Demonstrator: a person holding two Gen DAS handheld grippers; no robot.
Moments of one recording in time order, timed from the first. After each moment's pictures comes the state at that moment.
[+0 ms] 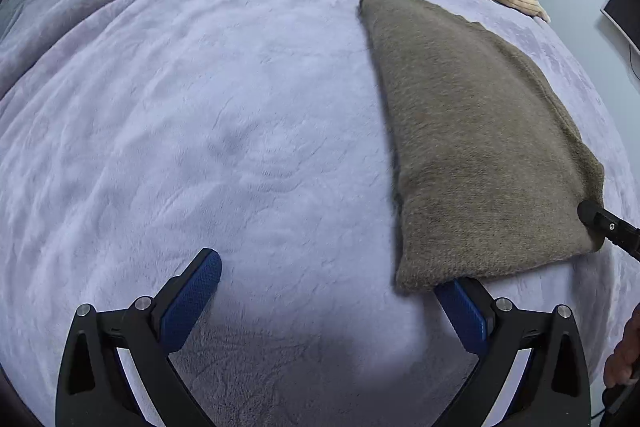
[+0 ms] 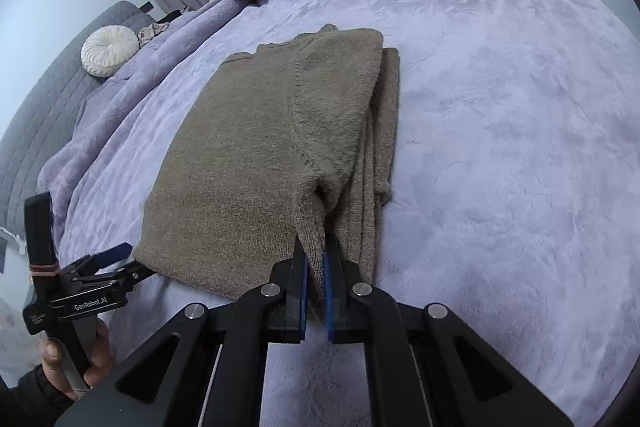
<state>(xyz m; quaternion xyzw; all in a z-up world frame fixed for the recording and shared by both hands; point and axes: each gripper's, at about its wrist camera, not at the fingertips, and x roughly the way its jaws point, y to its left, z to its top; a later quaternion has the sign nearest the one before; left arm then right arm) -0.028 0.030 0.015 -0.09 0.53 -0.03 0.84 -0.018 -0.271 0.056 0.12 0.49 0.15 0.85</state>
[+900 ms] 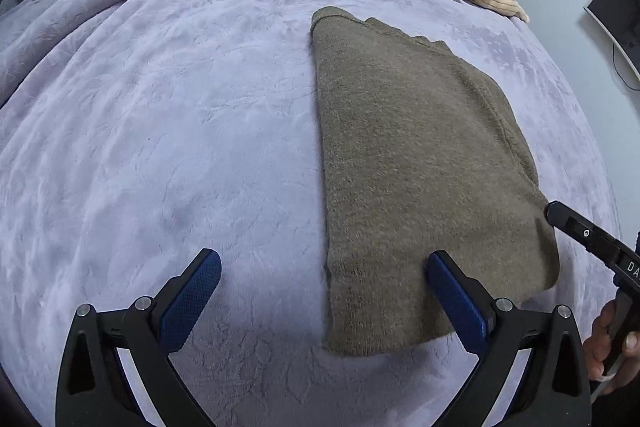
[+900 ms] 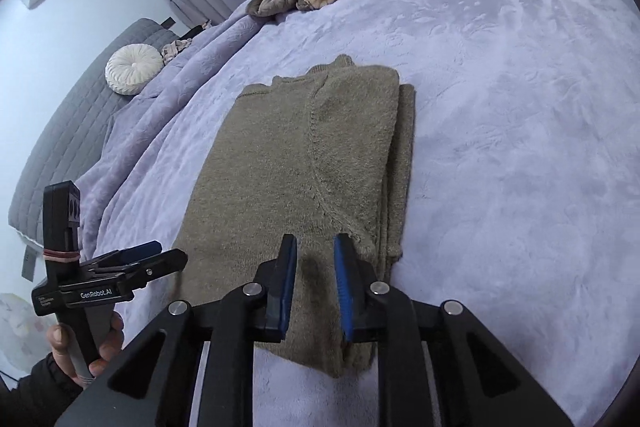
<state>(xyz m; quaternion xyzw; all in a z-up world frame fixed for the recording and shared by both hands) 0.003 0.000 0.060 -0.08 0.54 -0.07 0.83 0.005 -0.283 0.075 0.15 0.47 0.20 0.85</state>
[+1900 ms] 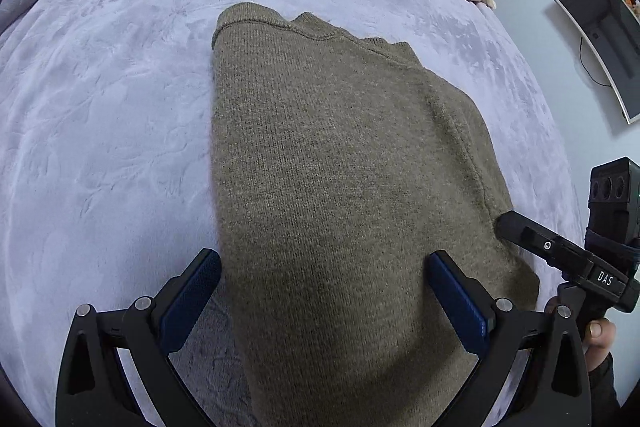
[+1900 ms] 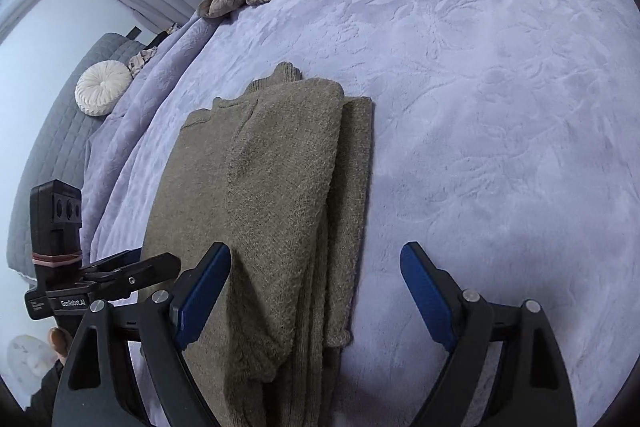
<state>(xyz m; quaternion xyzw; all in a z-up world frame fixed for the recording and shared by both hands) 0.100 -0.033 0.035 -0.12 0.57 -0.18 0.79 0.084 -0.301 0.042 0.19 0.52 0.17 0.82</state>
